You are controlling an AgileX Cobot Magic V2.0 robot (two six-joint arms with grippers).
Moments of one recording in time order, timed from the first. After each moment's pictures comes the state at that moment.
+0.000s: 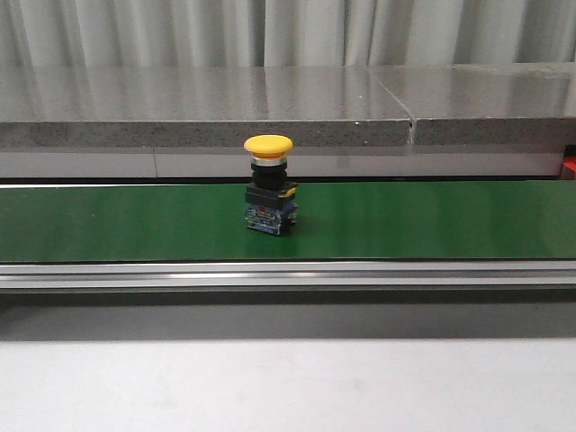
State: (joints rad) left arm -0.30 0.34 -0.61 -0.09 0.73 0.15; right arm -0.54 1.51 -1.24 0.21 0.51 0.07
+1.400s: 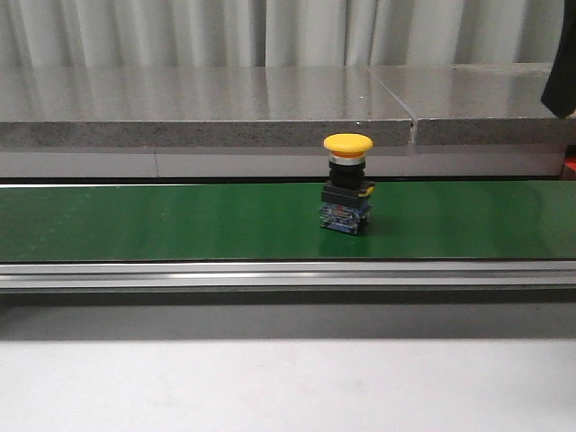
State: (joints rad) left arm -0.30 0.34 -0.61 -0.09 0.73 0.15; right arm 0.18 1.29 -1.09 0.13 0.95 -0.07
